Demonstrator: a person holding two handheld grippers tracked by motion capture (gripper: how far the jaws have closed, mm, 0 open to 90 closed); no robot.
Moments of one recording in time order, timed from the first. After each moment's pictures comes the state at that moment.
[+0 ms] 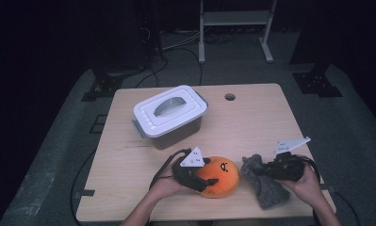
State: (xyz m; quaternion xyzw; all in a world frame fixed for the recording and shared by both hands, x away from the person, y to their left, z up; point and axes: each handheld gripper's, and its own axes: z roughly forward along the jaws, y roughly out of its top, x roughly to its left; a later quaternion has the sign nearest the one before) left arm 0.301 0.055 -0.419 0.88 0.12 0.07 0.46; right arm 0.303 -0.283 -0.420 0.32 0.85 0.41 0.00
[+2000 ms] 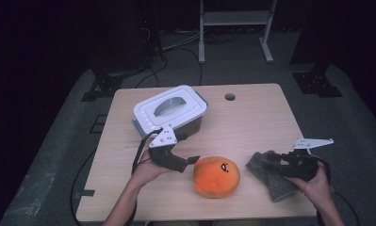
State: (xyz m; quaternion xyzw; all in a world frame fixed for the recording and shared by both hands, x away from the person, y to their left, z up) left arm 0.330 0.117 -0.370 0.83 0.16 0.13 0.52; right arm 0.300 -0.317 -0.419 0.37 0.78 0.49 0.03
